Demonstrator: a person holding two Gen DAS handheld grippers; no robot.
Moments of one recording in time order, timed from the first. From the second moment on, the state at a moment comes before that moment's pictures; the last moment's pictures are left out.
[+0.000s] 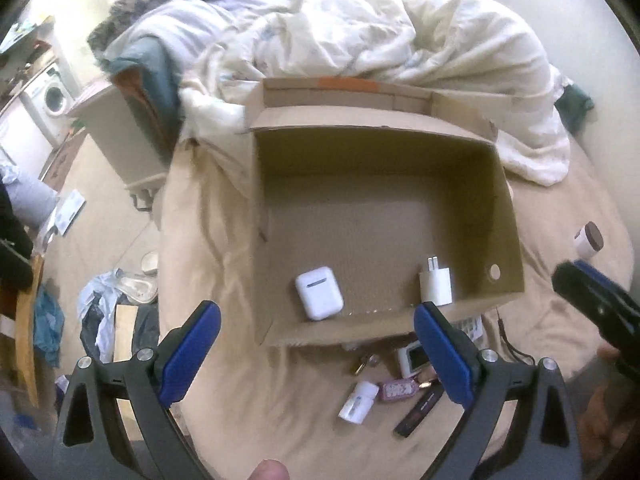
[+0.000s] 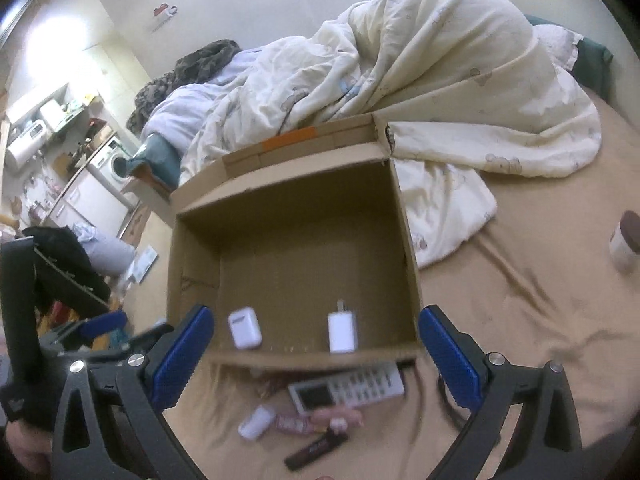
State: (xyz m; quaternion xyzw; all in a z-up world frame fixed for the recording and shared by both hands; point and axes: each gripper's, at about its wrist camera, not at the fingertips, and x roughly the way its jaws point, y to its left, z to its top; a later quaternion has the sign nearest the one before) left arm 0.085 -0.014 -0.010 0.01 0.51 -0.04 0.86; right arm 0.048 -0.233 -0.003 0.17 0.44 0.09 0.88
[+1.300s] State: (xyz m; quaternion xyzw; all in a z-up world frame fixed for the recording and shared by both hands) left arm 0.031 -0.070 -0.109 0.12 0.62 -0.09 0.77; right arm 0.026 -0.273 -0.059 0.29 0.49 0.09 0.82
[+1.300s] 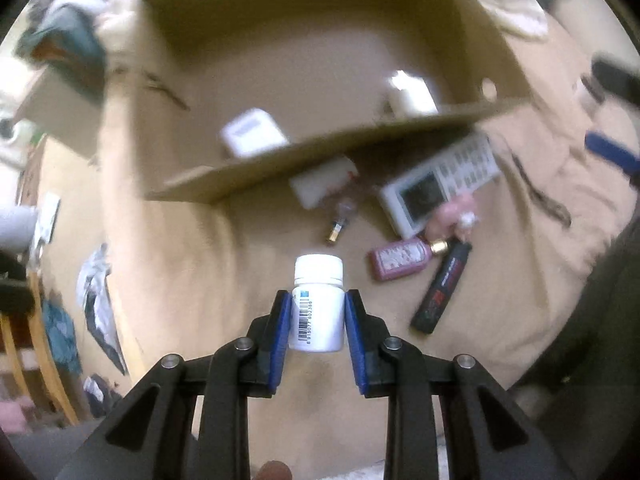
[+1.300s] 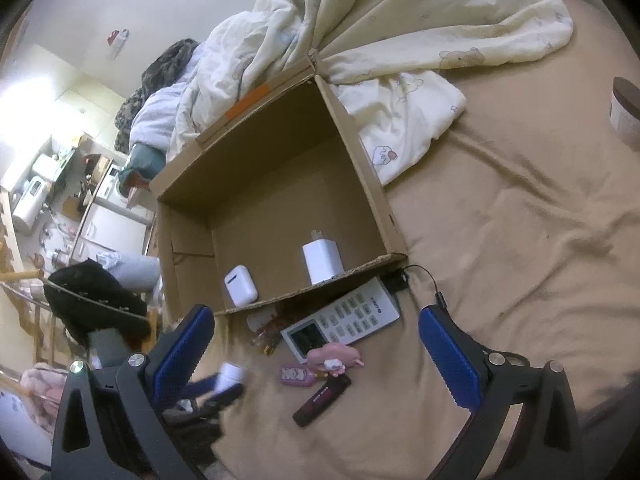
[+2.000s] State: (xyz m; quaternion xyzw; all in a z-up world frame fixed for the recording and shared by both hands) left arm 0.054 -0.026 -0.032 0.05 0.55 -0.06 0.83; right arm 0.048 -0.193 -0.152 0.17 0.65 0.11 0.73
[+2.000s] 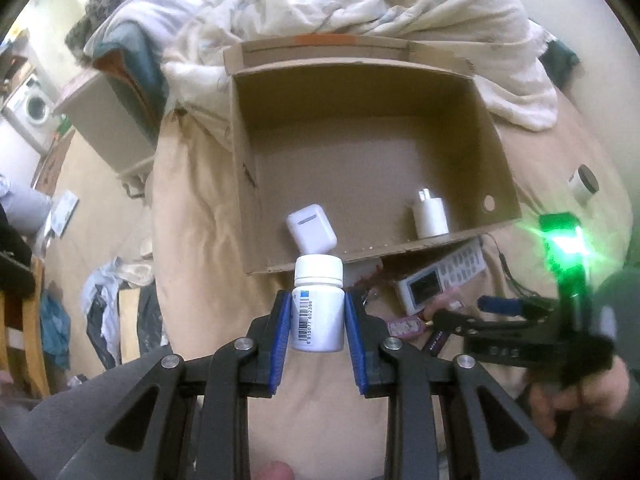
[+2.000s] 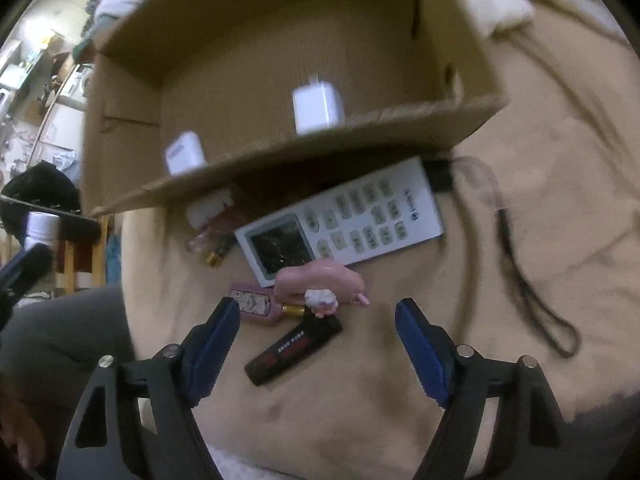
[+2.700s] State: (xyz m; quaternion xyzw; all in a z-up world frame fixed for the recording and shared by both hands) left arm 0.074 -0.014 -0.054 0.02 0.58 -0.05 0.81; right arm 0.047 -0.191 -0.123 0.14 0.63 0.13 0.75
